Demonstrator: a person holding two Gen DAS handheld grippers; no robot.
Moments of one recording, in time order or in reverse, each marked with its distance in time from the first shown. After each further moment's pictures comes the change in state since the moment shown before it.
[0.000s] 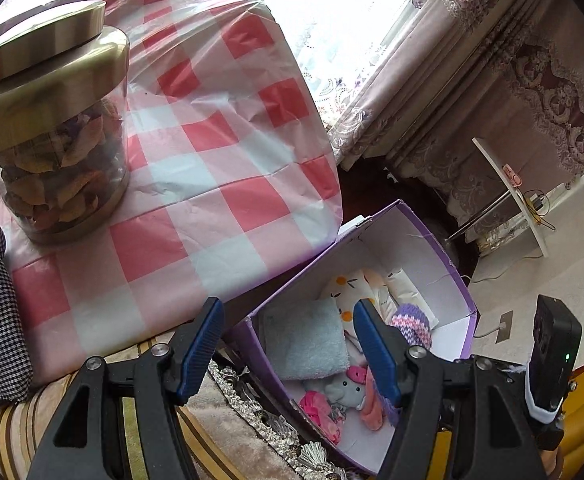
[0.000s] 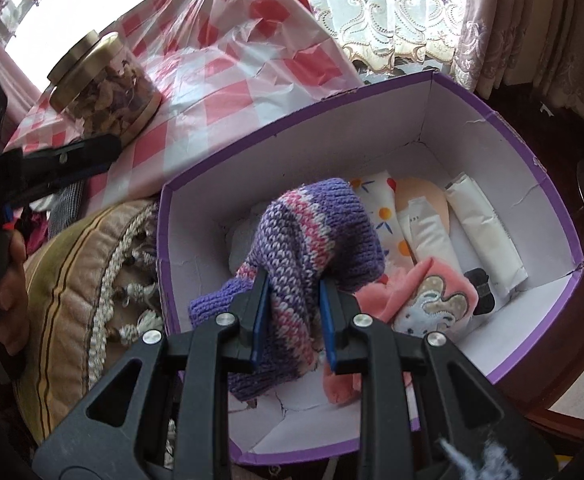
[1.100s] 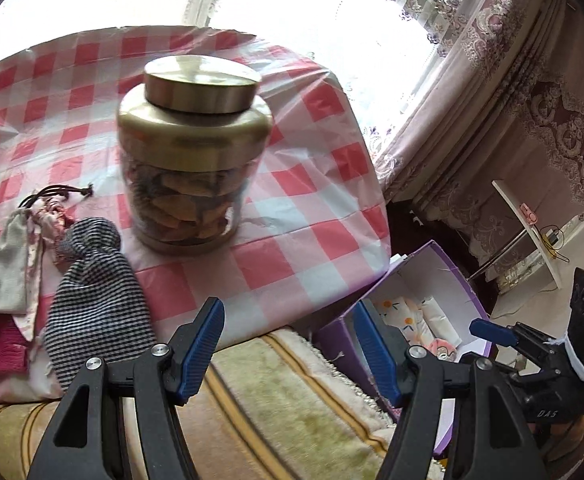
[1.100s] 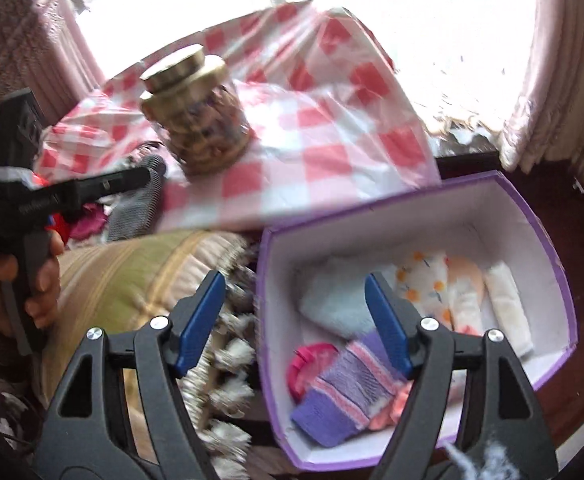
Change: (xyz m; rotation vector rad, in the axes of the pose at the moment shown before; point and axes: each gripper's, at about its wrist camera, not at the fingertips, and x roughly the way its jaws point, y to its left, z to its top) left arm -0.090 0.074 -0.020 -0.061 -0.174 0.096; right arm -0.040 0.068 0.019 -0.204 -0.137 0.104
